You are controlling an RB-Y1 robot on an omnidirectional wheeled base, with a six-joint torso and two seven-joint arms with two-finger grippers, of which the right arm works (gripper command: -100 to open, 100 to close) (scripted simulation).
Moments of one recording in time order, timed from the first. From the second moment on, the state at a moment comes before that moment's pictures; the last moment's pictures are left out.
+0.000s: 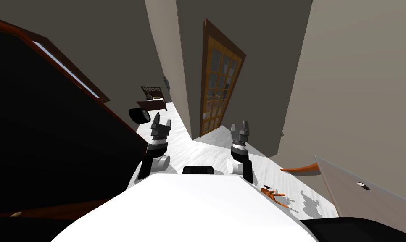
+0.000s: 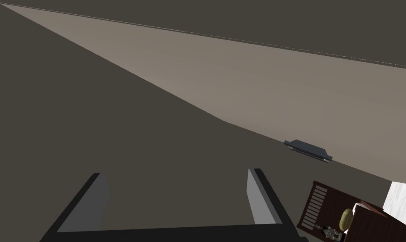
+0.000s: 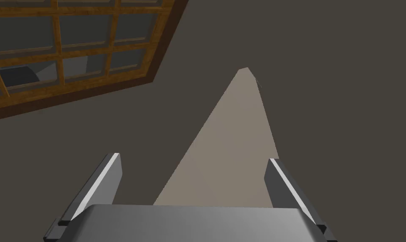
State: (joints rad) arm 0.46 -0.03 0.07 -2.24 -0.10 -0.48 0.01
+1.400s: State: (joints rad) arm 0.48 -0.07 0.04 -2.02 -0.01 -0.58 0.27
